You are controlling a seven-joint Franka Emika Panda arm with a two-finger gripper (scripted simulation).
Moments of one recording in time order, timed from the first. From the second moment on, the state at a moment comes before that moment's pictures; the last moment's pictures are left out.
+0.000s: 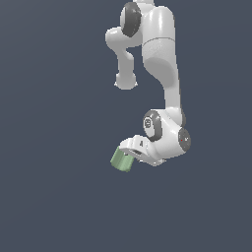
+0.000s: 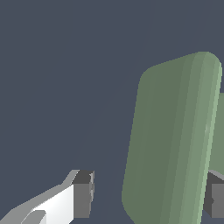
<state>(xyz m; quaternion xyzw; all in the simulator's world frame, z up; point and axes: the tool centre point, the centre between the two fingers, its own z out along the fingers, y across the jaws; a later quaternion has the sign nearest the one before) 0.037 0.032 0.037 0.95 -0.11 -0.07 0.28</state>
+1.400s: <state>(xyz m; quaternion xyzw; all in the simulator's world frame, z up) 0.010 0.031 0.044 0.95 -0.11 -0.07 0.28</state>
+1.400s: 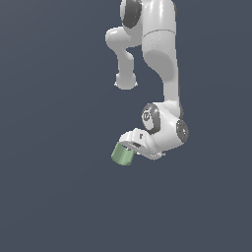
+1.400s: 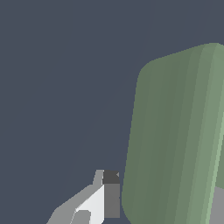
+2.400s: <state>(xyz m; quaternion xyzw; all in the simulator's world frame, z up) -0.086 0.034 0.082 0.95 -0.11 -0.07 0.28</state>
